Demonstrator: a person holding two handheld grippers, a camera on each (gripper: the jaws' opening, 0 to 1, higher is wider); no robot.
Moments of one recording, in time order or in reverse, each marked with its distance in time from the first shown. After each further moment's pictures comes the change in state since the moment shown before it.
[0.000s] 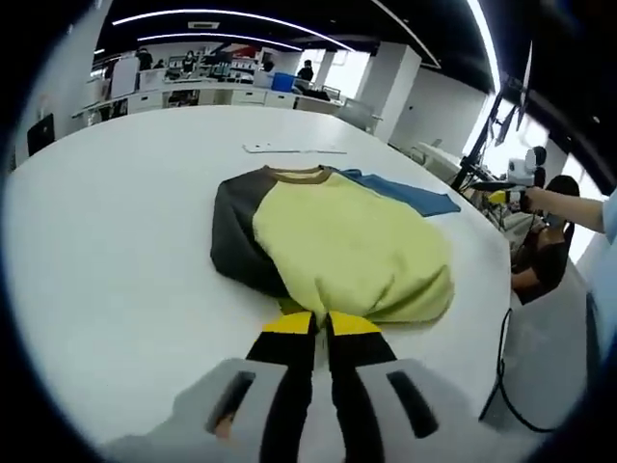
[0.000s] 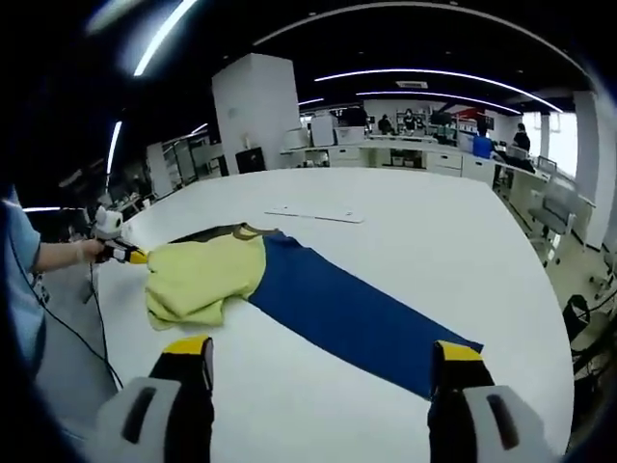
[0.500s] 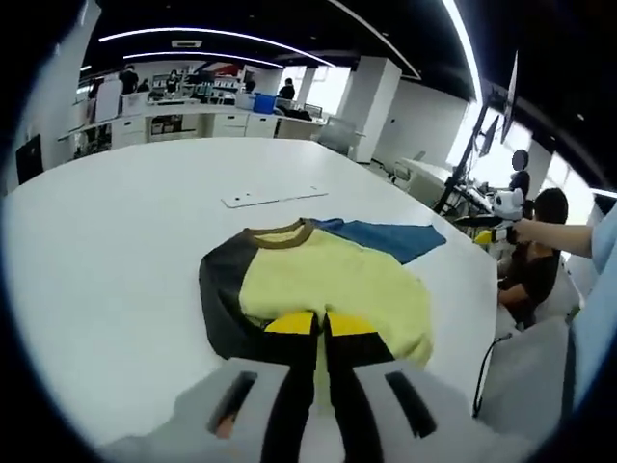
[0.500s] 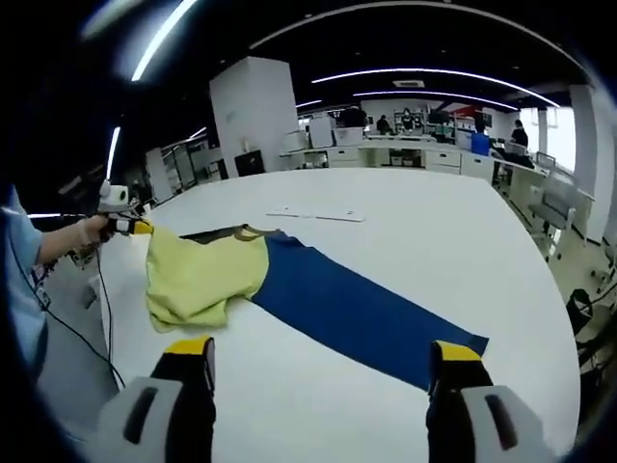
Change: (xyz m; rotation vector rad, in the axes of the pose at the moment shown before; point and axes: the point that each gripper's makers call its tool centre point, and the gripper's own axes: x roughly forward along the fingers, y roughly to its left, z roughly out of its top) left arm 0.009 -0.018 0.093 0.050 -0.064 -0.059; right arm 0.000 0.009 -0.001 0.021 -0.021 0.007
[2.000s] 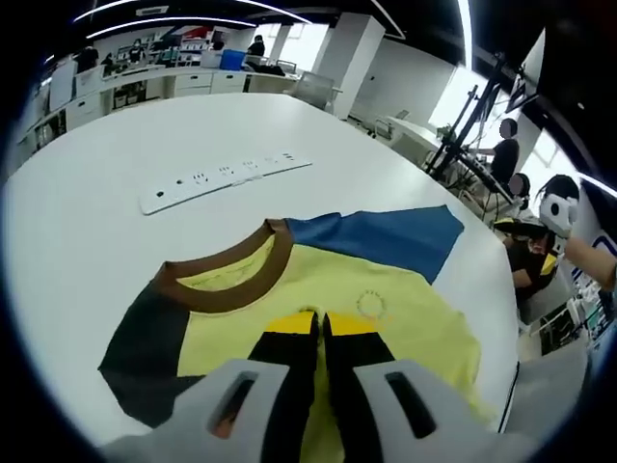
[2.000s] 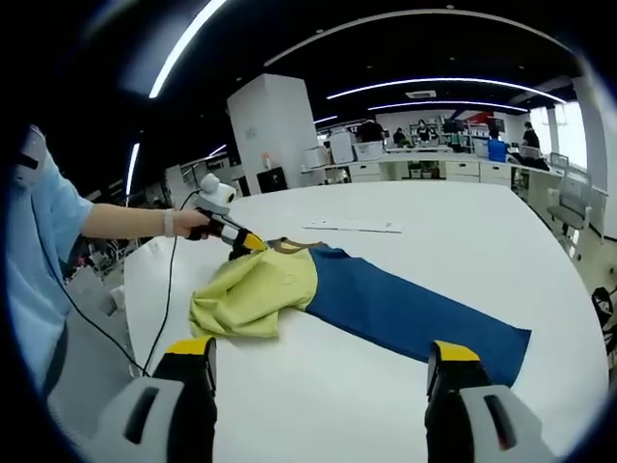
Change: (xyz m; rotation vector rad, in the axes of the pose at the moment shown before) left arm 0.177 0.000 -0.002 0.036 0.231 -0.105; right arm 0.001 0.054 -0.001 0.022 -0.074 0.103
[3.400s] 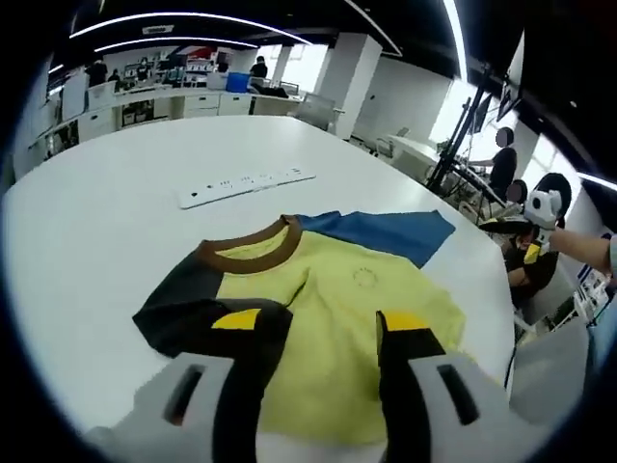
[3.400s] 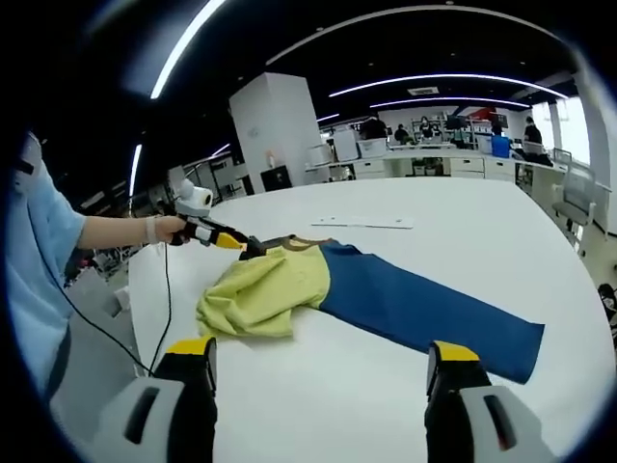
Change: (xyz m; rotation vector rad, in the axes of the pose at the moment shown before) left arm -0.076 0.009 -0.028 -0.005 -0.114 0.049; right arm 0.007 0.019 -0.004 0.009 0.007 0.024
